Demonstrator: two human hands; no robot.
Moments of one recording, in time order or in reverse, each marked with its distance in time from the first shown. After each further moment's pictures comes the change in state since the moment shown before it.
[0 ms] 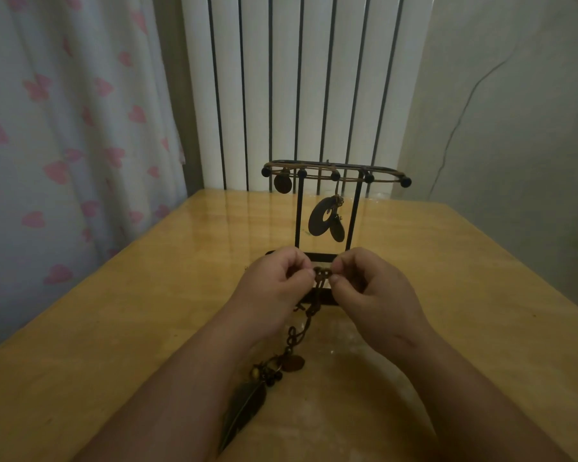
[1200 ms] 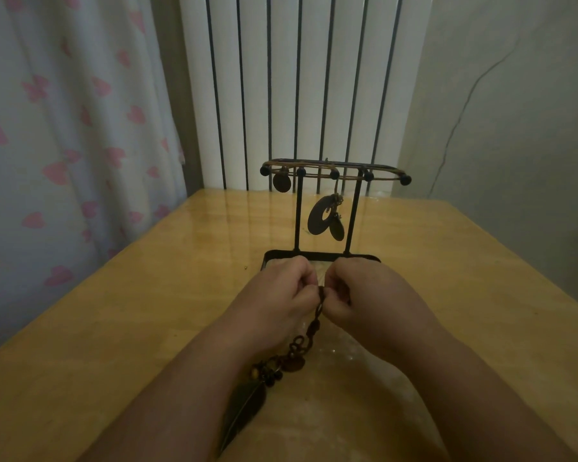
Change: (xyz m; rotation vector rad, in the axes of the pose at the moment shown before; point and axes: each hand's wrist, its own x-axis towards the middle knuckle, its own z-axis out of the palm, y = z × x) left_hand -0.001 -0.004 0.003 0.330 -0.121 0.077; right_hand 0.004 -0.012 -0.006 -0.539 -0.183 -0.121
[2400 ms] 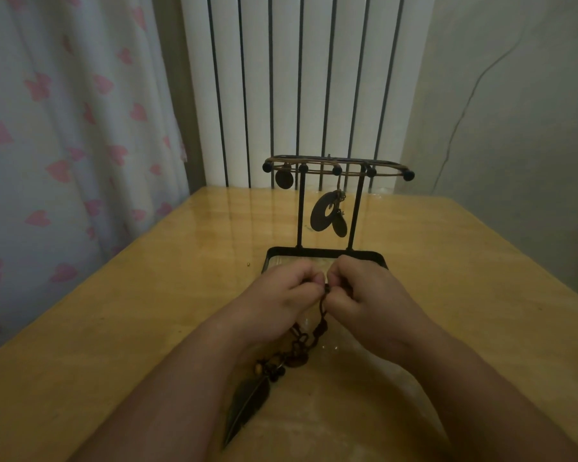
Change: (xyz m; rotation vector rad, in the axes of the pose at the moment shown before) left_hand -0.002 -0.001 -0.005 -0.271 -0.141 -0.051; right_hand -0.004 0.002 0.007 0.322 -0.061 0.053
